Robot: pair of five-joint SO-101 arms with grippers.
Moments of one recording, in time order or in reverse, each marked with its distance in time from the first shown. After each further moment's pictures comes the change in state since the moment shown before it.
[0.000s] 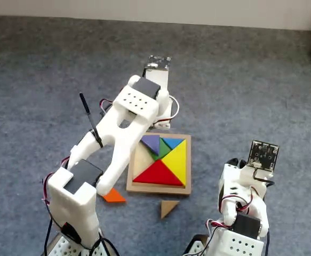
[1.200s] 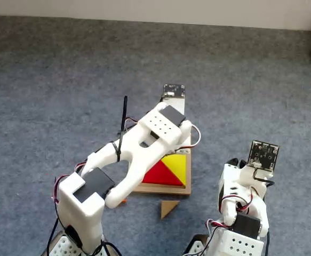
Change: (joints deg) left arm 11.2 -0.8 11.9 -7.5 16.4; right arm 0.0 0.0 0.0 0.0 0.0
